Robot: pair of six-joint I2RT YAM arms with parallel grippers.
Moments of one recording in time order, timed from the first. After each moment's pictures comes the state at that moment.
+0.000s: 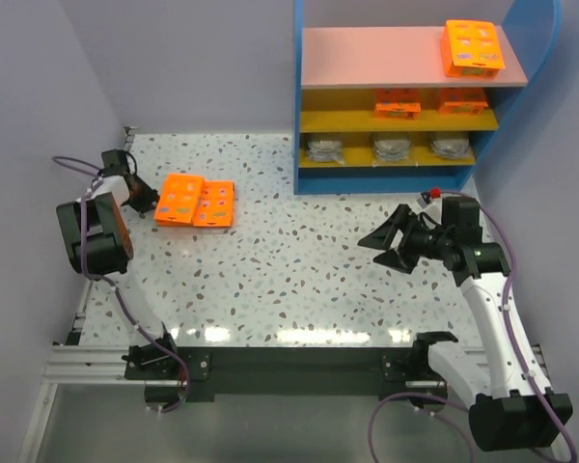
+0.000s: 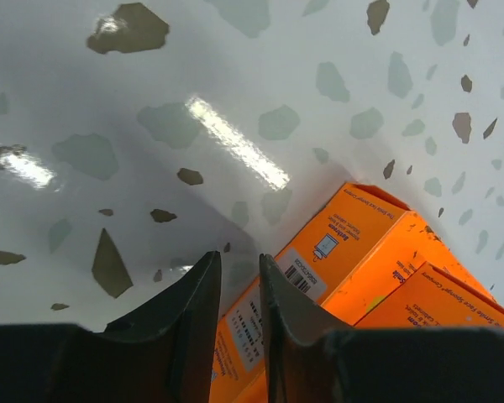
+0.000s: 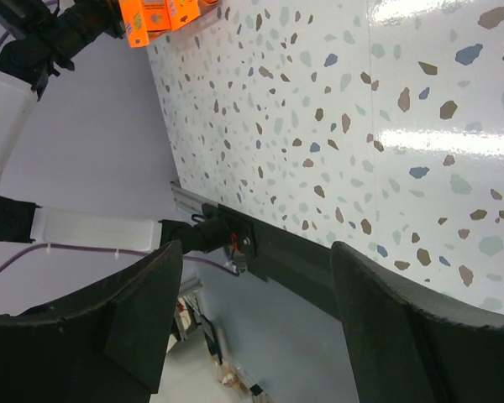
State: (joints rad) left arm 0.33 2.04 1.41 -0.39 0.06 -0.57; right arm 0.05 0.89 0.91 -0.83 -0.68 0.77
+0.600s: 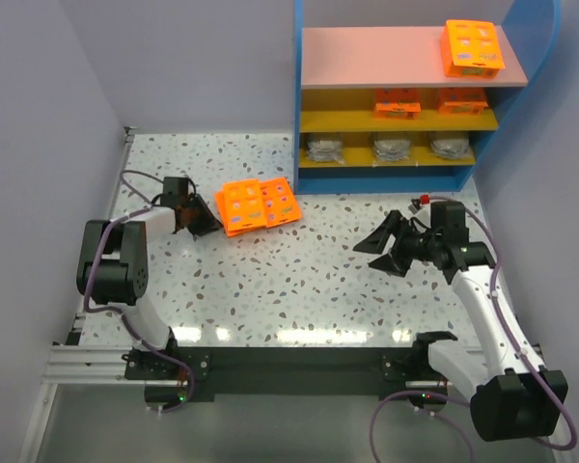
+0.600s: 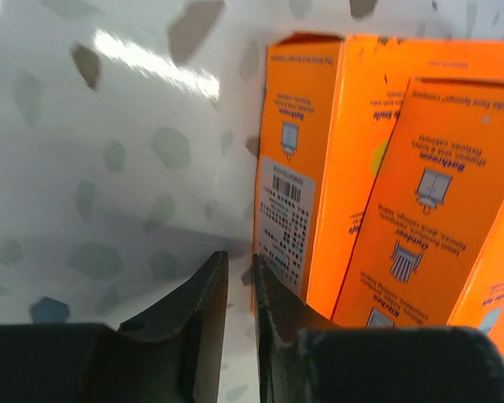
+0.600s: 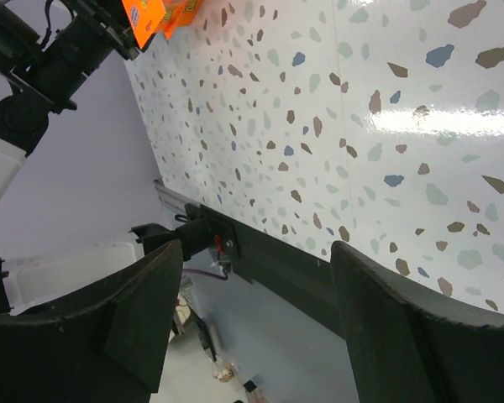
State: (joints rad) left arm -0.01 1.77 0.95 -0.13 0.23 -0.63; right arm 0.07 0.96 0.81 -0.72 -0.68 0.76
